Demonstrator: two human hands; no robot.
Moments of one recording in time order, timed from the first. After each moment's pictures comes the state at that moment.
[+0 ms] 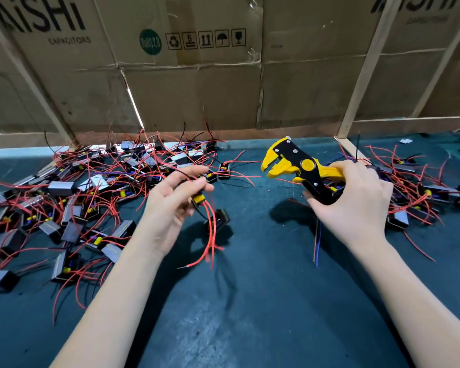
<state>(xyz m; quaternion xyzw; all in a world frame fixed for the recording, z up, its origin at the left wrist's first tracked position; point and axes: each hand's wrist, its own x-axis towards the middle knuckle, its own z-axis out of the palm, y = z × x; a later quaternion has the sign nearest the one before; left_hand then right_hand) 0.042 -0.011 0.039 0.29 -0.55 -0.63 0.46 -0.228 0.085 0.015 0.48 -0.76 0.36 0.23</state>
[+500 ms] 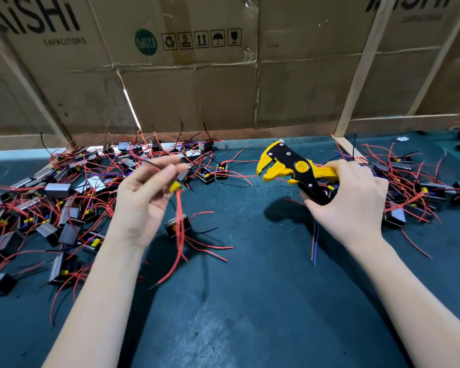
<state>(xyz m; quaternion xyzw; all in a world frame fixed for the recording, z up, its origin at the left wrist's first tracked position) 0.063 -0.018 0.056 0.21 -0.55 -0.61 0.54 -0.229 0.085 0.015 0.49 -0.76 0.34 0.25</state>
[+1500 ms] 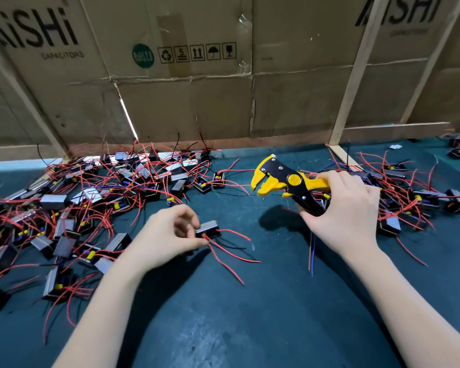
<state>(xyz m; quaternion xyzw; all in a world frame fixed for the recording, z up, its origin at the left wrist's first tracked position) 0.058 -0.018 0.030 0.43 -0.79 -0.37 0.22 -0.231 0.086 0.014 0.51 -0.77 0.30 0.25</state>
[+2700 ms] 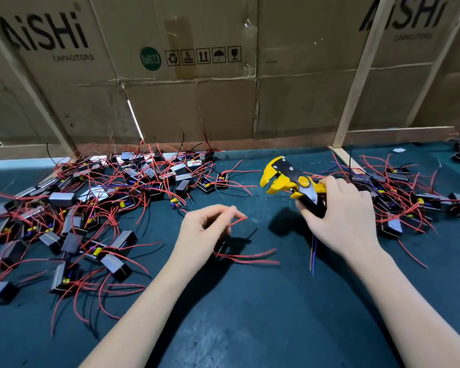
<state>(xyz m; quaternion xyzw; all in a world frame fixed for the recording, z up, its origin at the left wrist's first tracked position) 0.010 0.007 0.007 0.32 -0.72 -0.46 0.41 -0.232 0.084 0.012 0.53 -0.77 0.26 0.24</state>
